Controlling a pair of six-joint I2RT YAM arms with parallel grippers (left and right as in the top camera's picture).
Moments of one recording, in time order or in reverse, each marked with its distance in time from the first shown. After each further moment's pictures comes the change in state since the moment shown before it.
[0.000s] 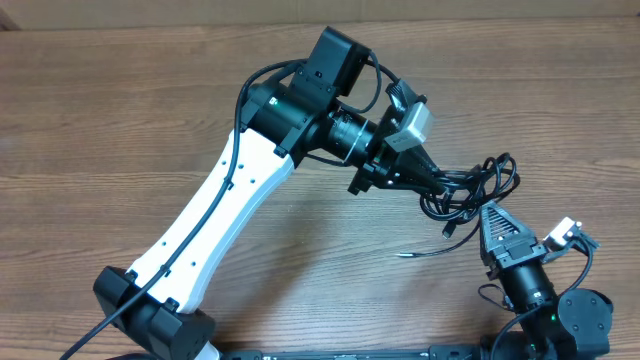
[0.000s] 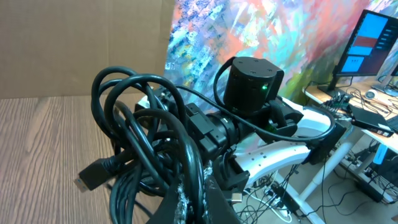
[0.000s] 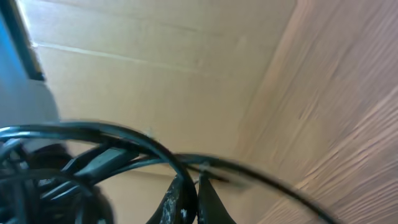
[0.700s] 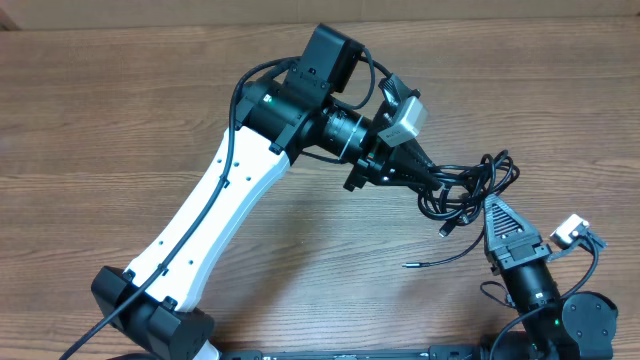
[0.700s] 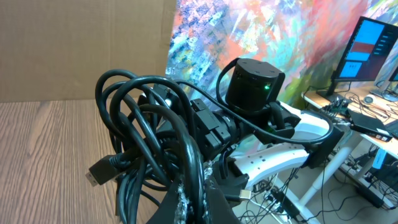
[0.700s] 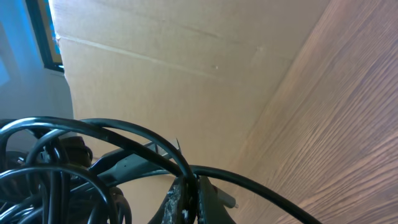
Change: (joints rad) left arm 0.019 0.000 0.000 0.000 0.026 -0.001; right arm 0.000 0.000 -0.001 0.083 -0.016 -0.045
